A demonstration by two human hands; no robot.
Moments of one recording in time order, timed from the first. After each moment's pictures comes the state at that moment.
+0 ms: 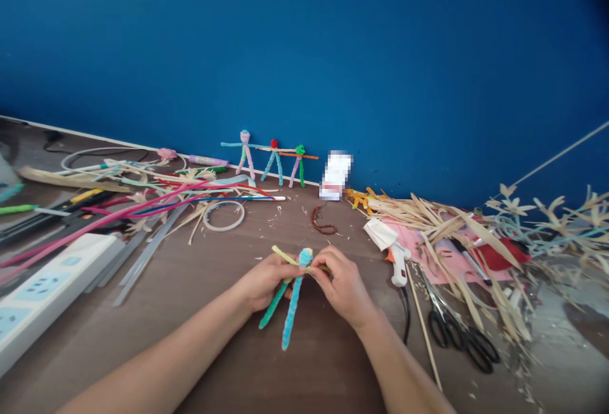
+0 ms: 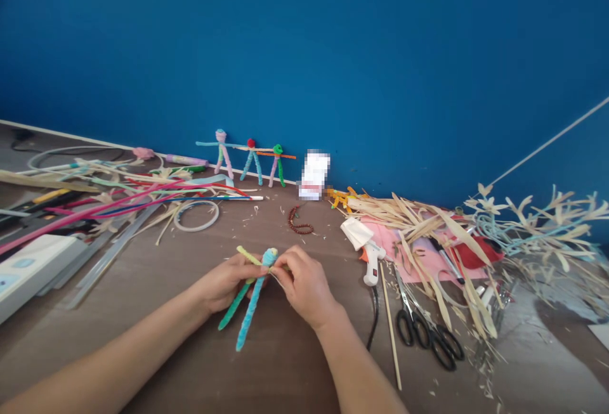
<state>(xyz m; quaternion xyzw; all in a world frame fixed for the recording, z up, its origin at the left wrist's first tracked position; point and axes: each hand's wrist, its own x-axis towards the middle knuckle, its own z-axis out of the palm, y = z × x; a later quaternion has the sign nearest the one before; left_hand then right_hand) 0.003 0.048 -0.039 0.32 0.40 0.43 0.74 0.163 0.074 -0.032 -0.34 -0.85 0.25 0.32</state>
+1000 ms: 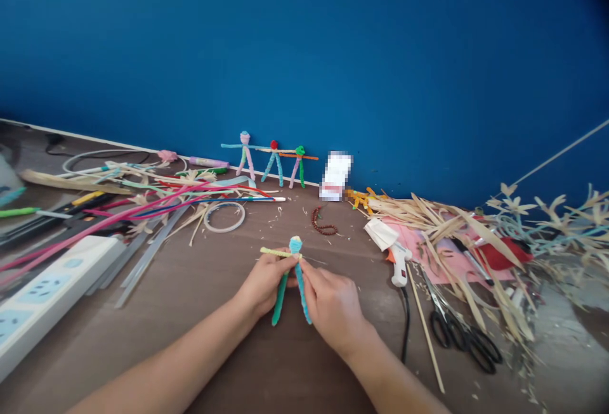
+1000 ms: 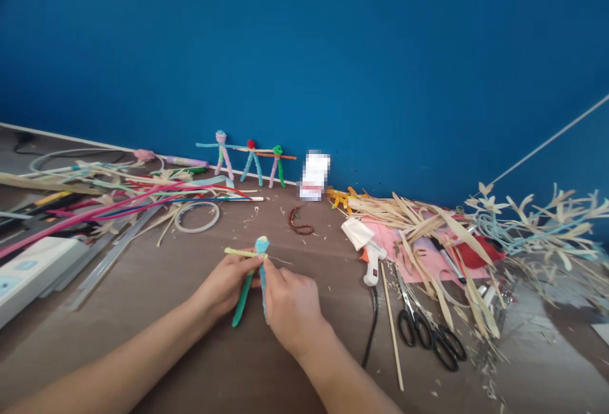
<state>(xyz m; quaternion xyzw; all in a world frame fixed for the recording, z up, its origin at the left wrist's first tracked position) 0.013 0.049 -0.049 0.24 0.43 0.55 0.67 0.146 0.048 -0.039 -0.40 -0.89 0.06 0.21</state>
